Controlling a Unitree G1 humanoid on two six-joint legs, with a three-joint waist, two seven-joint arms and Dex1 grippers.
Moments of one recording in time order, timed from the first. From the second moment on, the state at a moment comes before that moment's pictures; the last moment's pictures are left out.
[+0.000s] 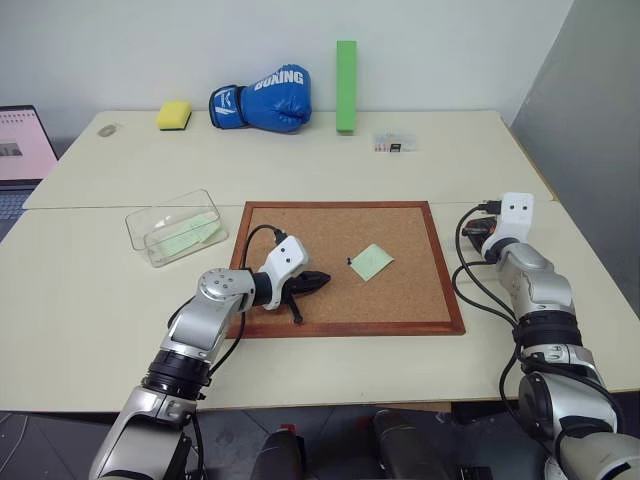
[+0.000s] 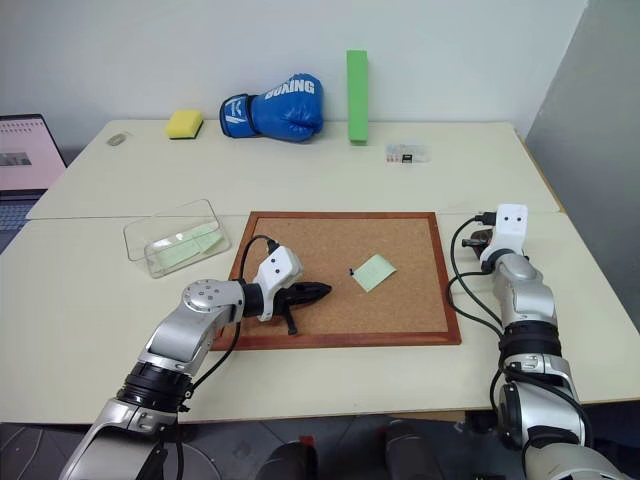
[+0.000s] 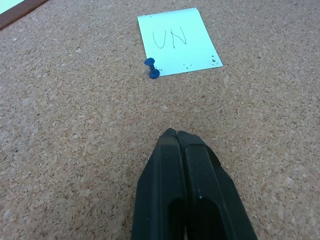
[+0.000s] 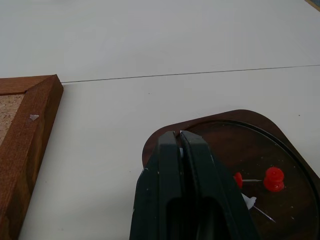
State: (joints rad) left arm -0.47 0.48 -0.19 0.13 -0.12 0.36 -0.94; right arm -0.70 -0.36 -0.23 0.57 0.16 0.39 0.12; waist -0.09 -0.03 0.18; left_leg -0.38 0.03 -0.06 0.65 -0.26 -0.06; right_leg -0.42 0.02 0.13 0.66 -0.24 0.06
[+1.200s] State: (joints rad) left arm -0.47 0.47 -0.19 0.13 -0.12 0.36 -0.95; right arm -0.64 -0.36 0.00 0.17 0.28 0.41 0.58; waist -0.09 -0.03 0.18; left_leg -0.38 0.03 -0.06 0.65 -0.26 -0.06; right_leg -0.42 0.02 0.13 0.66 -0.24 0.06
